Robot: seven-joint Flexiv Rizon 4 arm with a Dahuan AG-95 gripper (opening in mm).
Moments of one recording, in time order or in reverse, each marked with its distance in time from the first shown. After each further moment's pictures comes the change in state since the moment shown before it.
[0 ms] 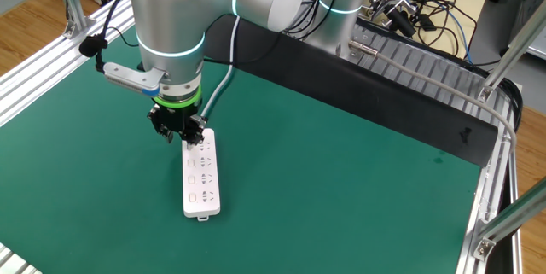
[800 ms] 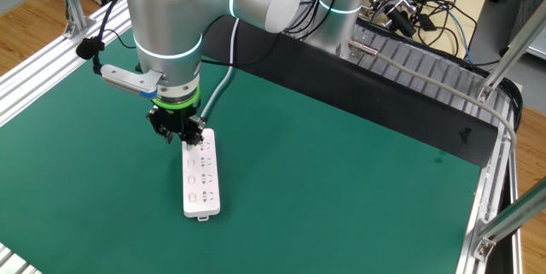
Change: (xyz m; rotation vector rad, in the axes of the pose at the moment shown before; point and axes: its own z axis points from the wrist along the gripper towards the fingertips) arm -0.001 -0.001 0.000 -0.005 0.009 0.000
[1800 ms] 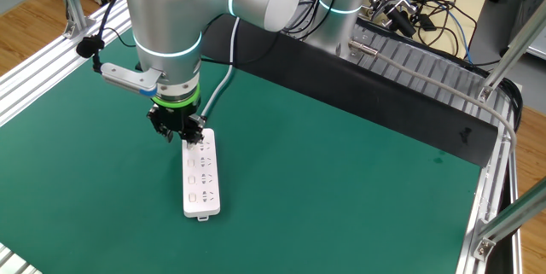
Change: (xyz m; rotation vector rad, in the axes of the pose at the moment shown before) arm 0.004 0.000 0.000 0.000 0.004 0.000
